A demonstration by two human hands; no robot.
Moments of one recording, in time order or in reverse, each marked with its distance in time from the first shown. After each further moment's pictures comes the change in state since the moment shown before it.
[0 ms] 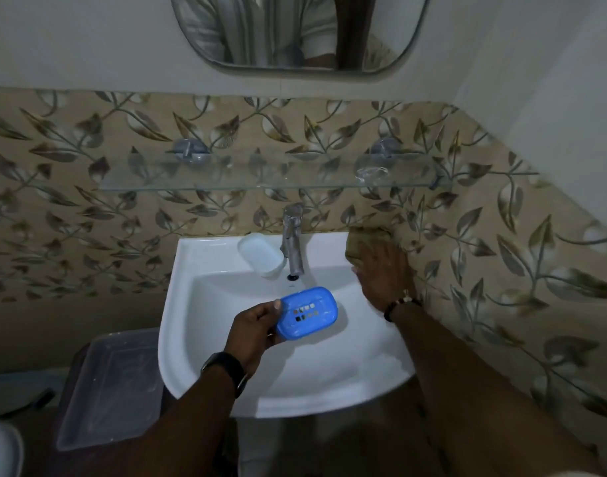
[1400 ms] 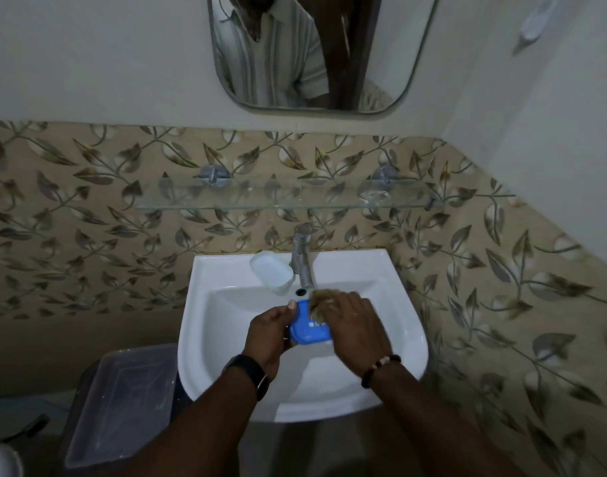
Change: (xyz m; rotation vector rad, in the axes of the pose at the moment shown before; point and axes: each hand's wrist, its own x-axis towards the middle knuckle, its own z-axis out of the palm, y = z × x) left_hand -0.034 0.033 0.014 -0.034 -0.012 -0.007; right_hand -0.052 -0.125 -0.091 0.124 -0.150 -0.164
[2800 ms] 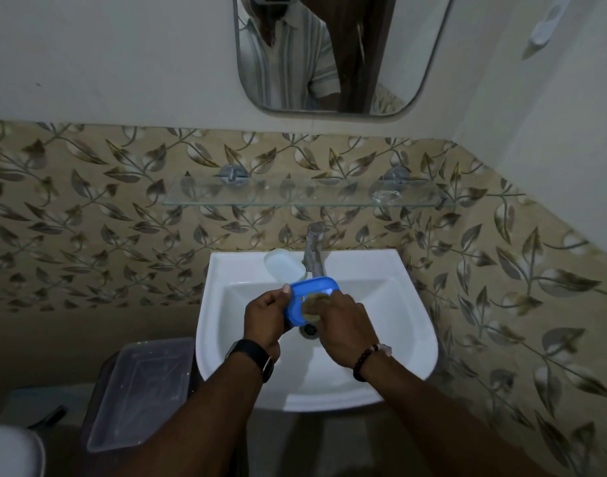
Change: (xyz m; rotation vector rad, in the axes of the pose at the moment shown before) left_hand -0.017 0.029 -0.008 -0.048 0.169 0.137; right_hand 0.015 -0.055 -0.025 0.277 -0.213 0.222
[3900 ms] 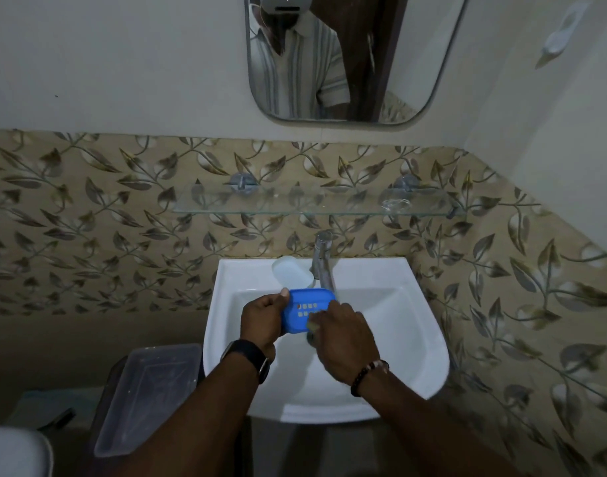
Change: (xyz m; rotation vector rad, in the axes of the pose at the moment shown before) left_hand 0.013 0.013 -0.013 0.056 0.035 -0.016; right_hand 0.008 0.004 0.030 -0.176 0.107 -0.055
